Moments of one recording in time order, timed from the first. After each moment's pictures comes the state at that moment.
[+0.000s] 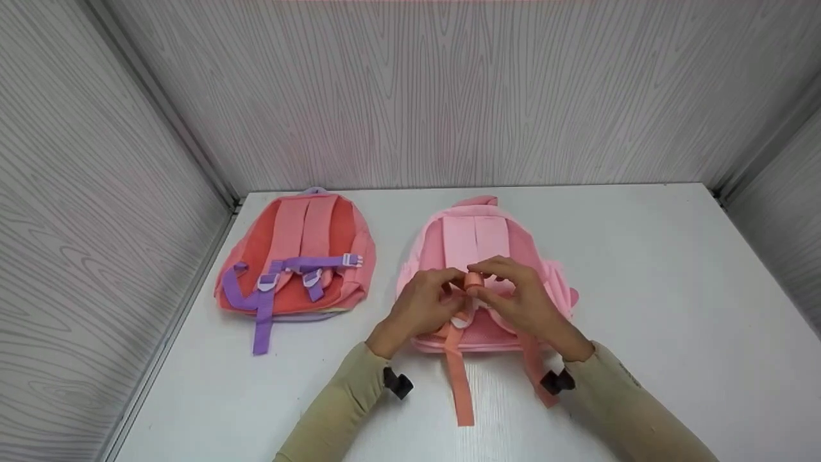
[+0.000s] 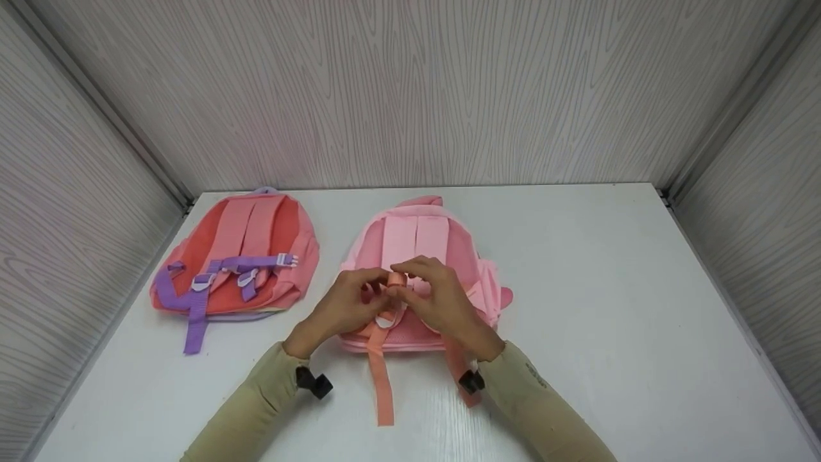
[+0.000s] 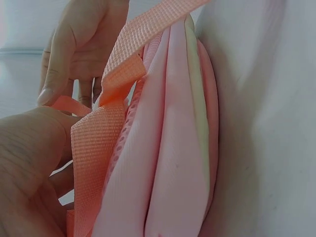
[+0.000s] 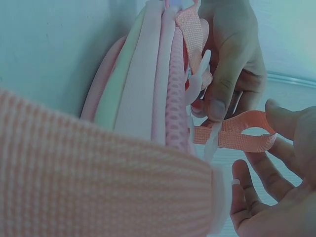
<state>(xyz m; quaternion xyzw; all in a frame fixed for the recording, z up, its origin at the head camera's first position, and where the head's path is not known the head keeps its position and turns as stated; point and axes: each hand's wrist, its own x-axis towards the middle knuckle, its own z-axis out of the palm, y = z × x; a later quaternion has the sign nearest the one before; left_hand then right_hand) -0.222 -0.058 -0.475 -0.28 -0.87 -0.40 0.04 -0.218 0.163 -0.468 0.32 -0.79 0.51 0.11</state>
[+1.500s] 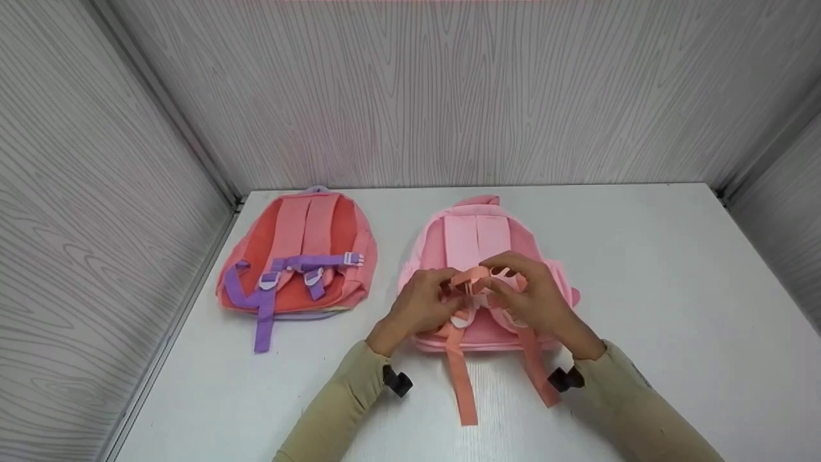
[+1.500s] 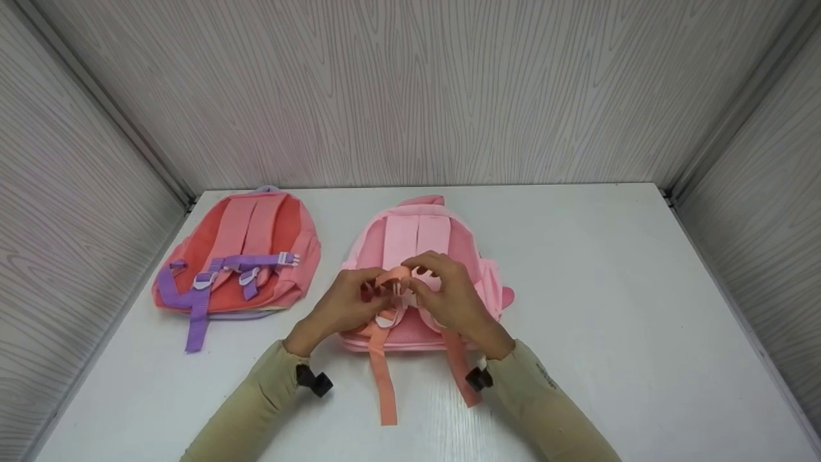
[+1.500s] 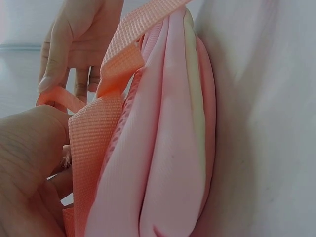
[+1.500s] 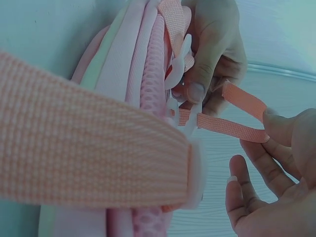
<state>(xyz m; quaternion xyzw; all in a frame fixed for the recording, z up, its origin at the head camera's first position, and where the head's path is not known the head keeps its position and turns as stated) -0.222 -0.062 -0.478 -0.25 -0.88 -0.41 0.01 -0.219 0.176 -0.462 0.31 -0.80 0.50 0.11</state>
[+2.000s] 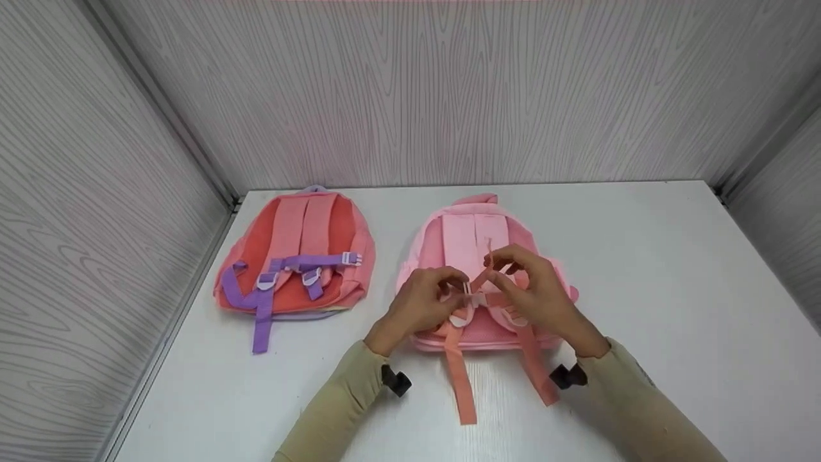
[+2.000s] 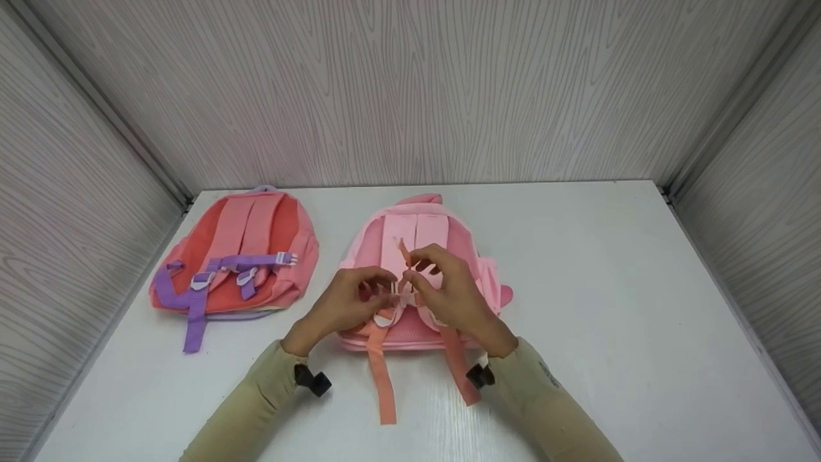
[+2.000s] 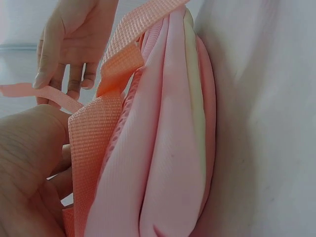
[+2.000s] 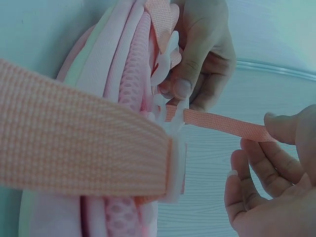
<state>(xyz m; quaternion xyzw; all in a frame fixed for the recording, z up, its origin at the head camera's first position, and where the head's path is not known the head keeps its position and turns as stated) -0.224 -0.060 -0.476 -0.26 -0.87 -0.42 0.01 -0.217 0.178 -0.454 0.29 -0.80 0.52 0.11</state>
